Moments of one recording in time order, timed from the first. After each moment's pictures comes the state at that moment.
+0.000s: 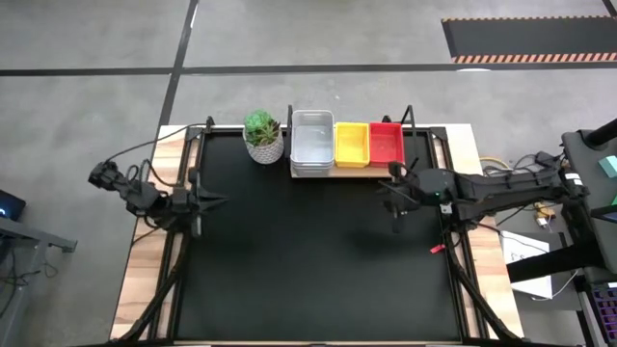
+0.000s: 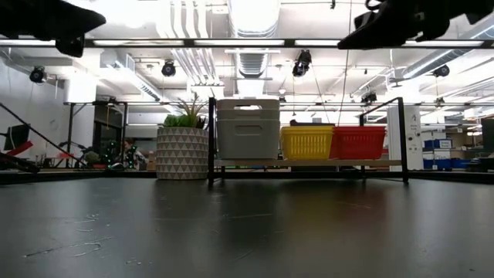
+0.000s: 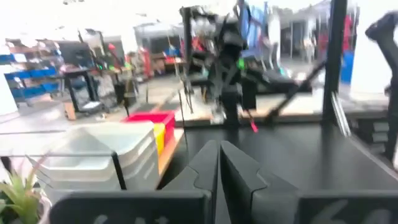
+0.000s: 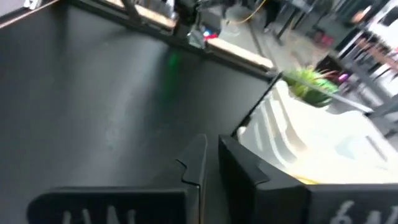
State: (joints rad) left arm -0.52 0.14 0.28 -0.14 -0.65 0.12; right arm 0.03 0.86 0.59 -0.09 0.08 -0.37
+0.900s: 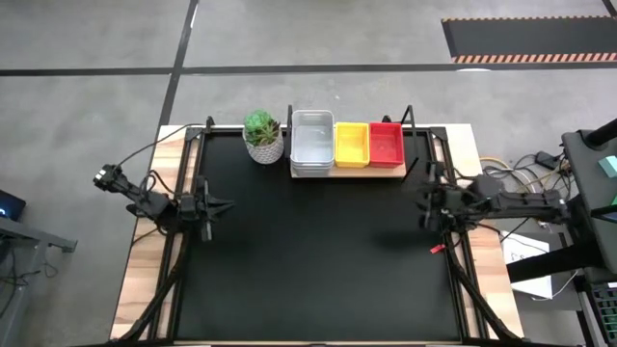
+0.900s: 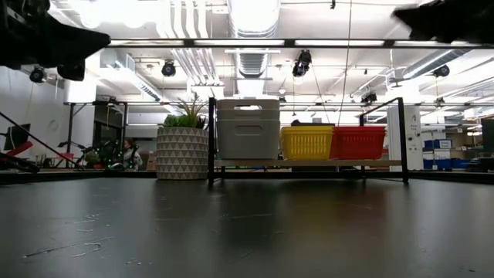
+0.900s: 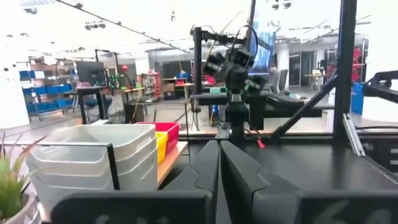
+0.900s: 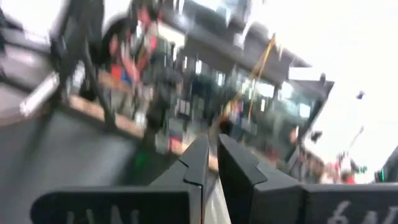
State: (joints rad) left arm -0.52 0.04 0.01 0.21 -0.69 0.18; right arm 0.01 0.12 0.19 0.12 0.01 -0.50
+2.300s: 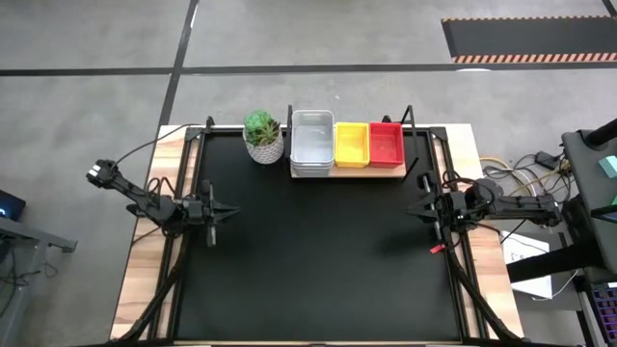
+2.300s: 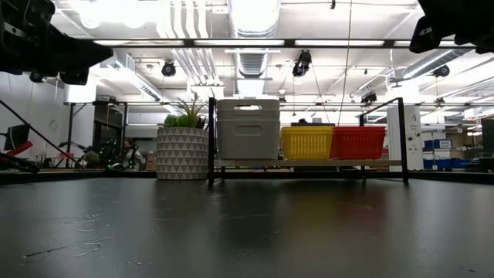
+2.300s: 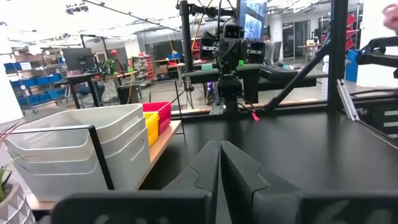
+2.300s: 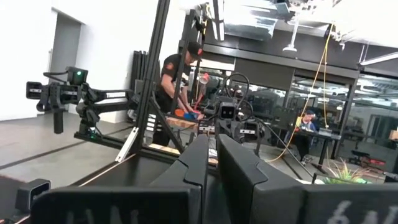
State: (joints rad) left arm -0.52 0.18 0.01 0.22 -0.67 0.16; right arm 0.02 0.04 0.08 0.21 -0.24 -0.16
